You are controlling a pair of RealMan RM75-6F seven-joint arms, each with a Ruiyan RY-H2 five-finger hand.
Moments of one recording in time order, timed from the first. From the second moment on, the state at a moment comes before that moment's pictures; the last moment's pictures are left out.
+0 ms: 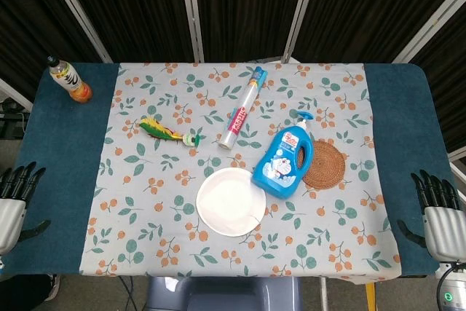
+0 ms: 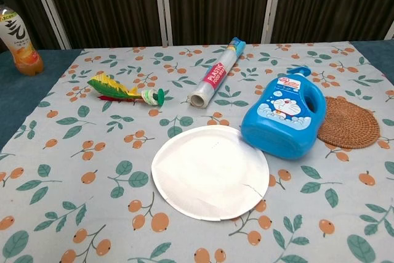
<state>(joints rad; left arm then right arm) -0.08 -1.09 0.00 -1.63 1.57 1.50 0.15 0.03 -1.13 0.08 -1.65 -1.46 1.52 -0.12</state>
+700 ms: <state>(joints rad) -0.08 -1.08 0.00 -1.63 1.56 1.48 0.15 0.03 -1.13 0.08 -1.65 -1.45 1.51 -0.12</state>
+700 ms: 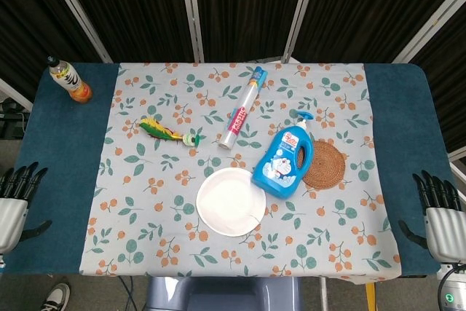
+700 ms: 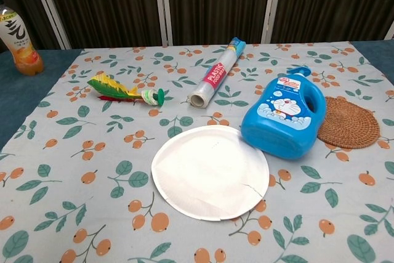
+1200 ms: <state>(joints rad) -0.14 -1.07 -0.04 -1.67 1.50 1.41 0.18 0.02 -1.11 0.07 -1.66 -1.45 1.51 -0.11</state>
